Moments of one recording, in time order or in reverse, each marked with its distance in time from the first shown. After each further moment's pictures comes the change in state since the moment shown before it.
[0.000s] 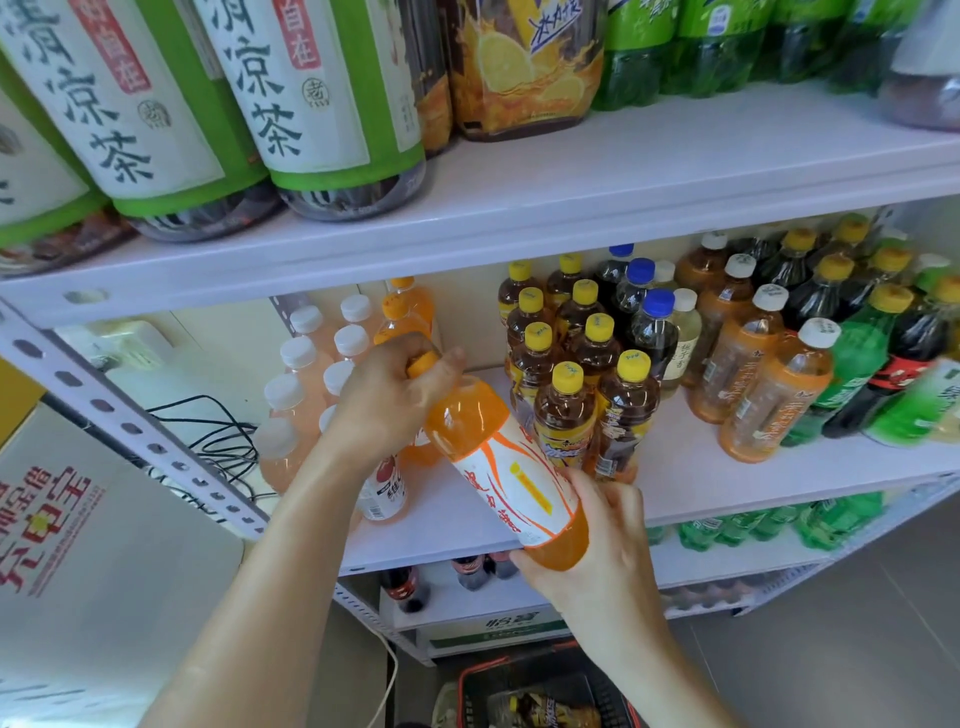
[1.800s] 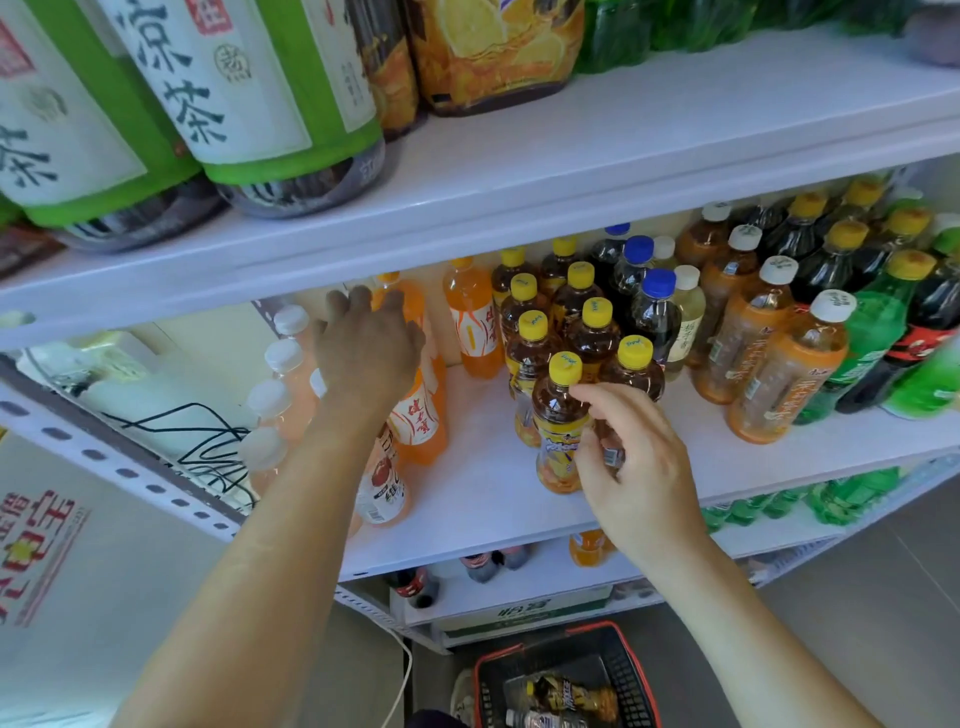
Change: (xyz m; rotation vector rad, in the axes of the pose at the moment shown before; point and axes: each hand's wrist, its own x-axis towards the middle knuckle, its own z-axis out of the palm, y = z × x) left_hand 0.077 -0.031 0.018 1.030 0.220 0.087; right_hand 0.067 -0.012 -0.035 -0.012 0.226 -0.370
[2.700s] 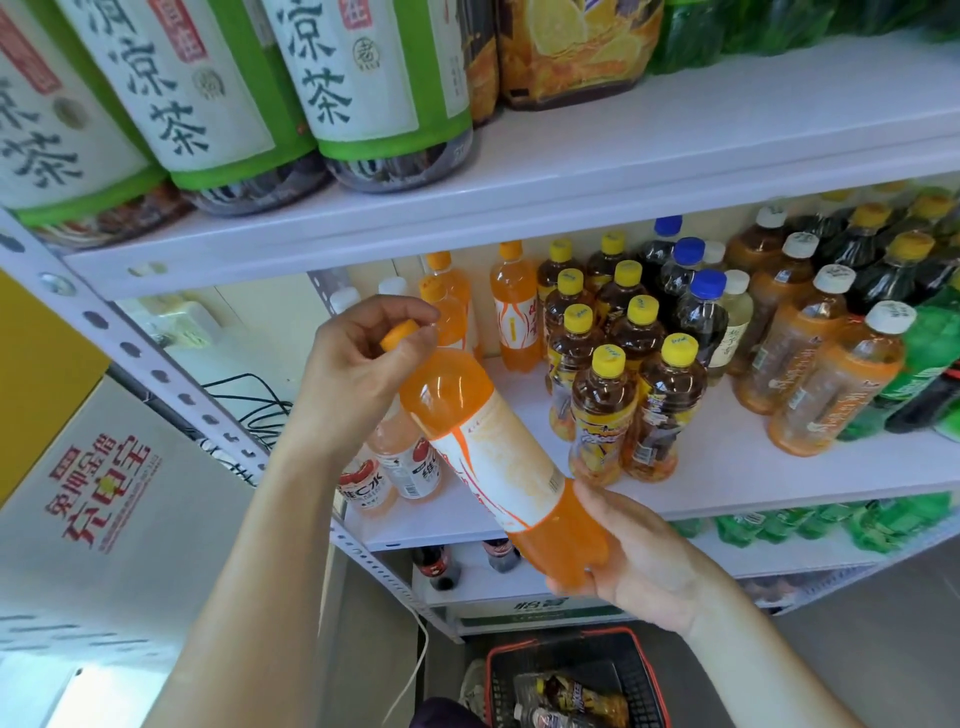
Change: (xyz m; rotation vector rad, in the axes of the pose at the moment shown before) left_hand -0.082 -0.041 -0.067 -1.412 -0.044 -0.039; right_hand -0.044 0.005 0.016 1.356 -0.767 1.069
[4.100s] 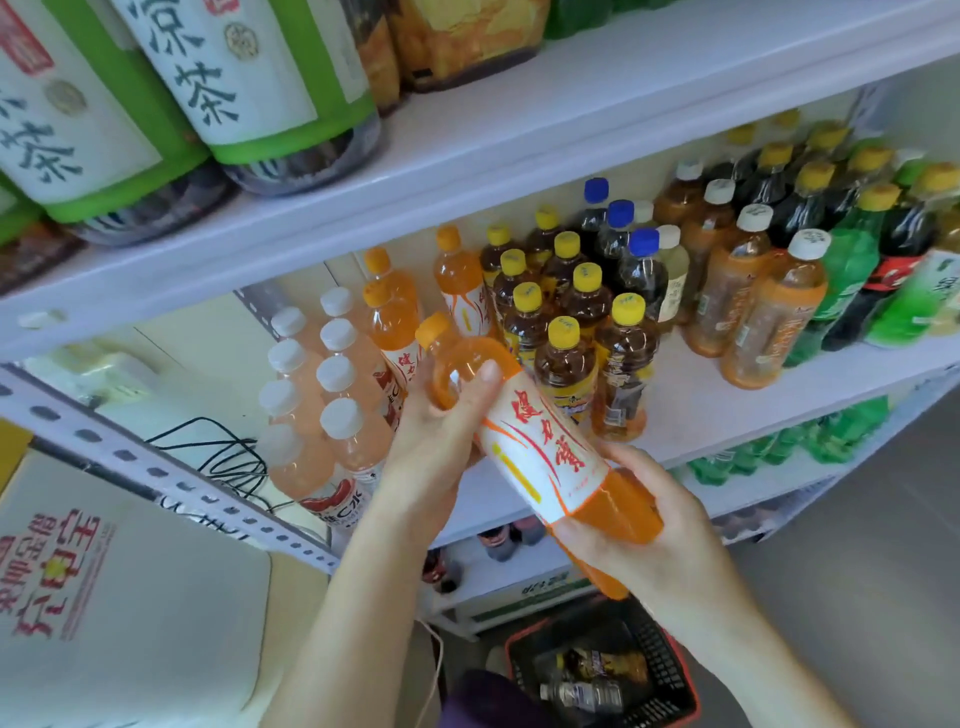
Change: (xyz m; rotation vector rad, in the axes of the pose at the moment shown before) left_hand -0.031 -0.025 0.065 -0.418 -0.288 -0.401; right_hand -0.053 0.018 0.051 -0.707 0.516 -0.600
